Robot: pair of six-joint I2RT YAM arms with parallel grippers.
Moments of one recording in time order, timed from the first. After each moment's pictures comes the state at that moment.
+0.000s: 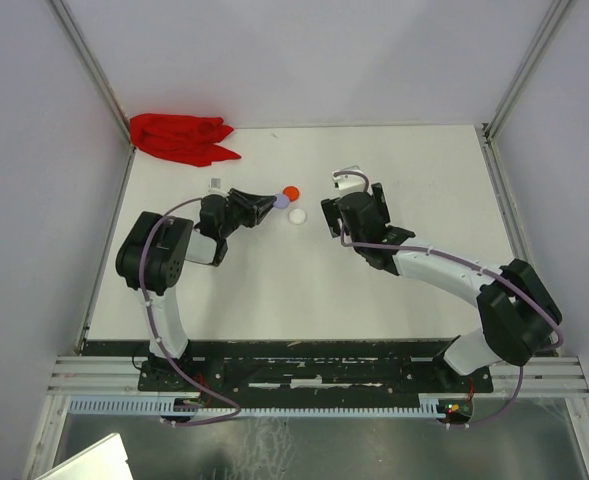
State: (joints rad) left arm -0.24 1.96 0.74 1.02 0.35 -1.38; right arm 0.71 1.50 0.93 0.04 0.58 0.05
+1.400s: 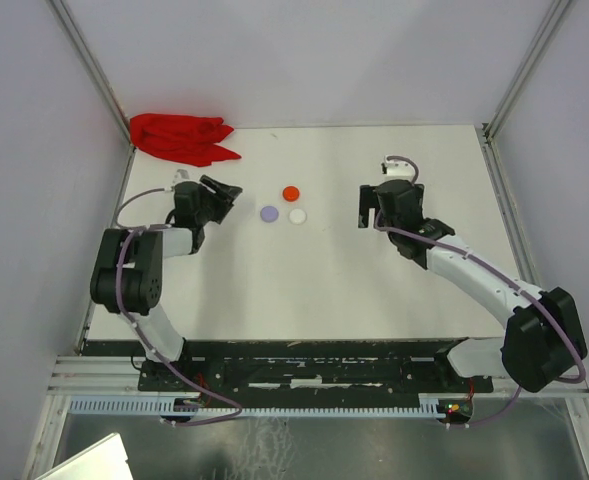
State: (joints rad) left arm -0.10 1.79 0.80 0.55 0.16 -1.02; right arm 0.53 1.32 0.91 -0.17 0.44 0.26
